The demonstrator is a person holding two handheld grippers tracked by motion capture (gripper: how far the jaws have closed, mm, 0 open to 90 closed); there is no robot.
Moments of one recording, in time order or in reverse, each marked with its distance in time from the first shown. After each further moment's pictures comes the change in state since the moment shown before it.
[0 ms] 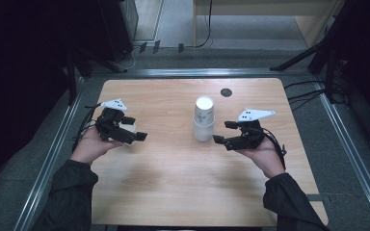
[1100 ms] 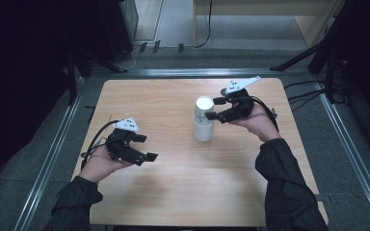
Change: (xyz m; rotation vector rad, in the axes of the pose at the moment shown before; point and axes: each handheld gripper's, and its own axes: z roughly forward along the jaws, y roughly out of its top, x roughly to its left) left arm -0.051 -0.022 0.015 0.017 -0.079 0.054; right arm -0.044 0.070 0.036 0.069 0.130 -0.167
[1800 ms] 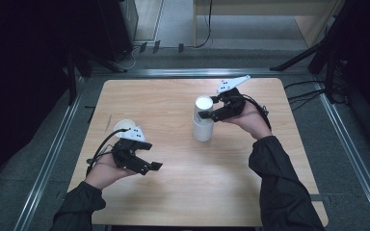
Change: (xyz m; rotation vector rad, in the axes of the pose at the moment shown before) left arm -0.012 -0.009 0.017 0.022 -0.026 0.039; right arm 0.001 0.008 0.020 0.002 0.009 -0.041
